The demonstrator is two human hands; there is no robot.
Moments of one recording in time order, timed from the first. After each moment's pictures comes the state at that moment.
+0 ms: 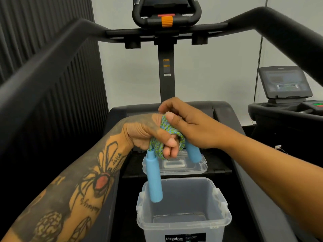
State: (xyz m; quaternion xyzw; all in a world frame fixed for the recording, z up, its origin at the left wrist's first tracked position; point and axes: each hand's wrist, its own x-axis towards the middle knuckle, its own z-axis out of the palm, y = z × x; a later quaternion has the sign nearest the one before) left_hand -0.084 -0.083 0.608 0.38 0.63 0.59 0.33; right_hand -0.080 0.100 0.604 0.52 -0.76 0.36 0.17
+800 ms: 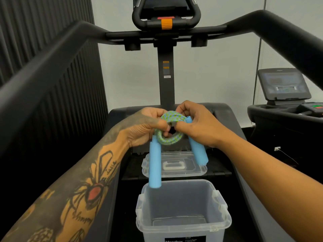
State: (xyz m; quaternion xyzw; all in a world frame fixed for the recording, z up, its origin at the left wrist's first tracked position) left_hand -0.077 -0.078 0.609 0.27 0.71 0.65 0.04; right_hand -0.099 0.102 0.599 0.39 -0.75 0.52 0.15
